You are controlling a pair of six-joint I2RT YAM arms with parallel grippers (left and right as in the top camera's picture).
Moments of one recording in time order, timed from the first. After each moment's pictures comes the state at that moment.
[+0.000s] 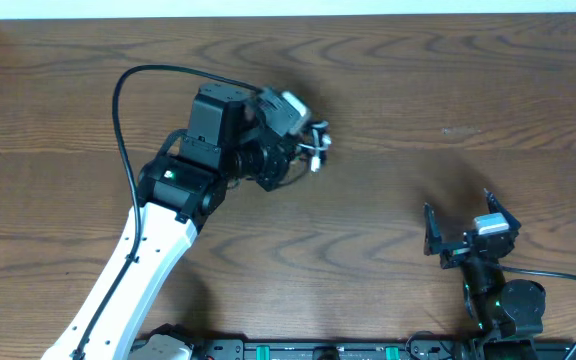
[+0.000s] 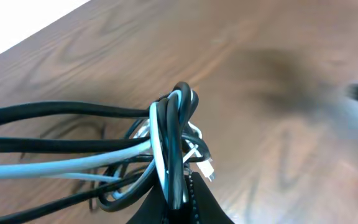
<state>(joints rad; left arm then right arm) -0.39 1.31 1.19 -0.63 0.39 0.26 0.08 0.01 0.01 -0.06 -0.11 -0.08</state>
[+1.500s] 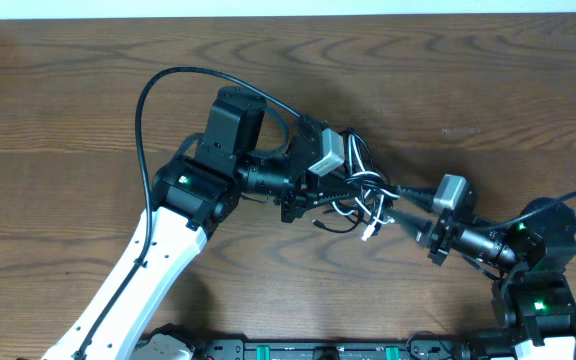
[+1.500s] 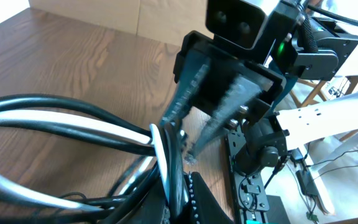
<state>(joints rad) -0.47 1.31 1.19 -0.55 1.09 0.36 0.08 0.68 0.52 -0.06 -1.00 -0.17</state>
